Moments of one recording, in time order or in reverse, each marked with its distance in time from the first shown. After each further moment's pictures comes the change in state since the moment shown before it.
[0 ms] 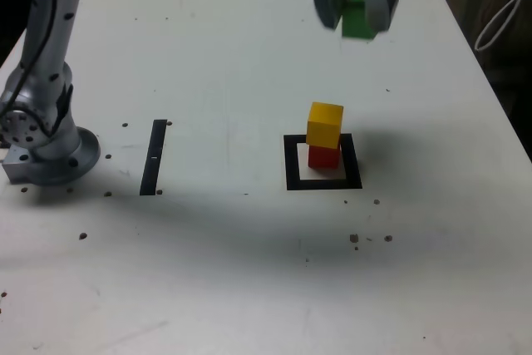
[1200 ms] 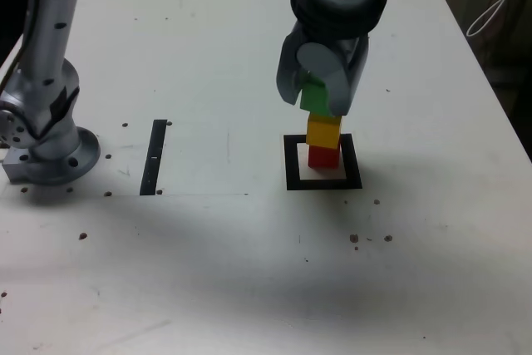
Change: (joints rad) arm -0.215 0.008 0.264 -0.055 0.035 -0.266
